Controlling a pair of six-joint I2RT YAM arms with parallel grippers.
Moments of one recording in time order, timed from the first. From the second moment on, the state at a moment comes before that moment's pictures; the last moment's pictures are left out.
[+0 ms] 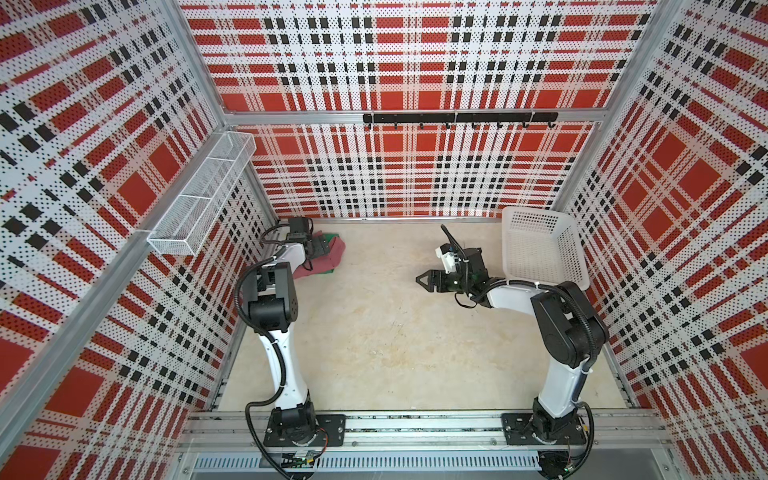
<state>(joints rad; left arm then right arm) 0.10 2.19 1.61 -0.27 -0.06 -0.27 0.43 1.87 1.03 0.23 -0.51 0.45</state>
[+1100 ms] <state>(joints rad) -0.12 1.49 0.47 0.53 -0.49 -0.14 0.19 1.42 0.35 0.72 0.41 0.01</state>
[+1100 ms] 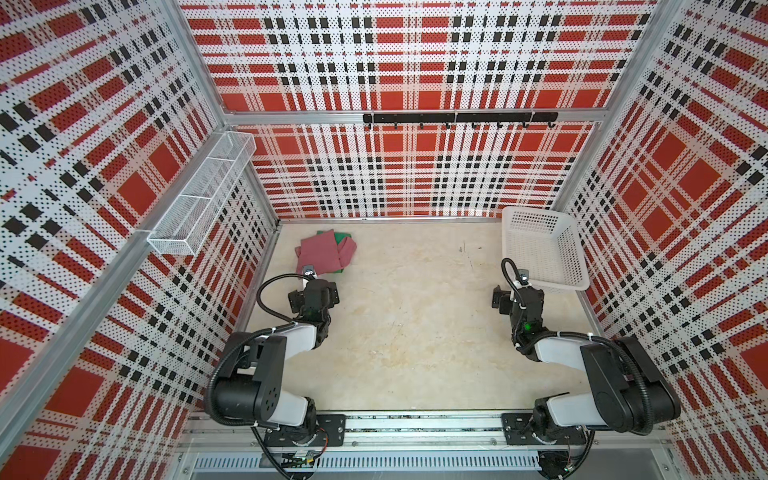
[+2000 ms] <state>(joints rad) -0.03 1.57 0.20 1.36 -0.42 -0.10 0.06 1.57 0.28 1.15 0.29 0.02</state>
